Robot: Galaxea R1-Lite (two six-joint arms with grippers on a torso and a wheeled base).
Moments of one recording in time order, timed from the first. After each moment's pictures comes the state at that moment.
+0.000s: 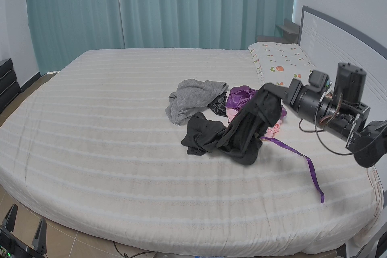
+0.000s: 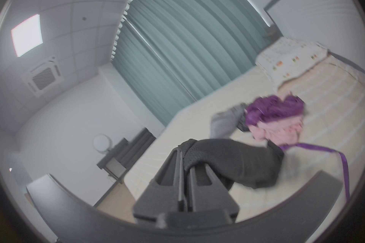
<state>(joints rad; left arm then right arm) 0.00 0.02 -0.02 -0.01 0.03 -0.02 0.41 1.73 -0.81 -0.87 0.17 0.65</state>
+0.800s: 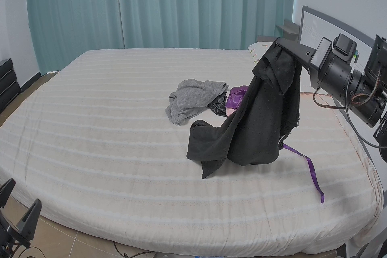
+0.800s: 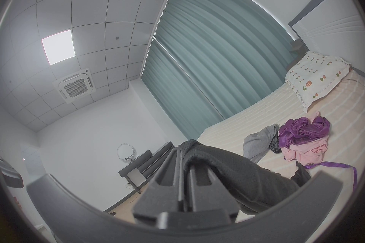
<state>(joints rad) -0.02 0.32 -0.23 -0.07 -0.18 -0.04 0.48 1.55 -0.85 -0.90 0.20 0.68</state>
